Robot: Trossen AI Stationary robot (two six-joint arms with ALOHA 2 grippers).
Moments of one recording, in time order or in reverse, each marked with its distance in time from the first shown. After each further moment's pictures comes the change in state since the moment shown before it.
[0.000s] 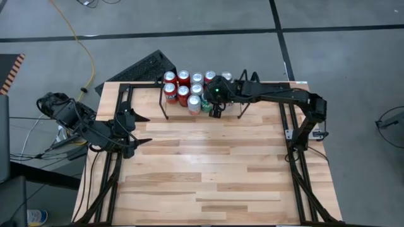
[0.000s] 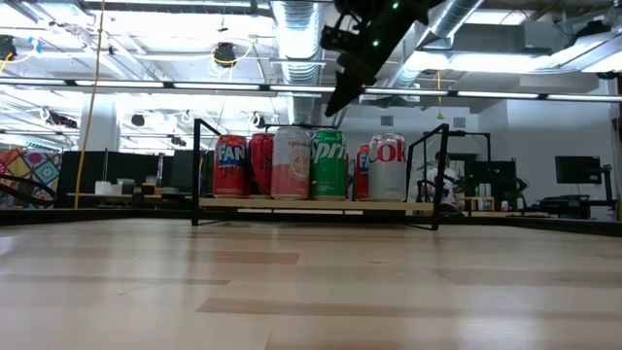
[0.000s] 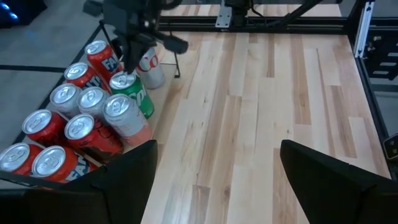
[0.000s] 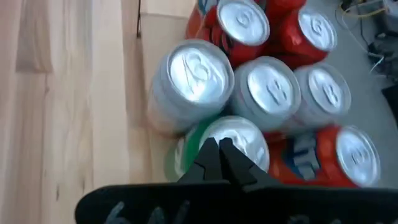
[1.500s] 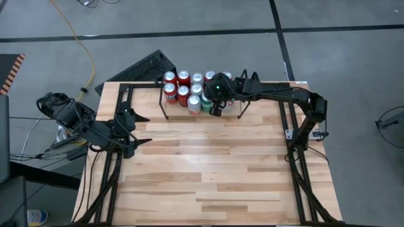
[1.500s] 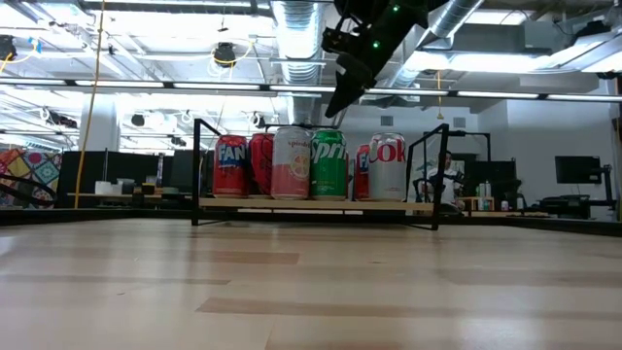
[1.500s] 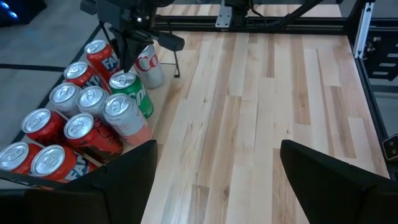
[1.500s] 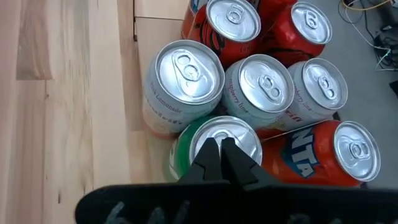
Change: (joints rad) left arm 0.000 0.000 0.000 0.000 0.001 -0.005; right arm -0.024 -0.003 0.002 0.001 -0.033 0.024
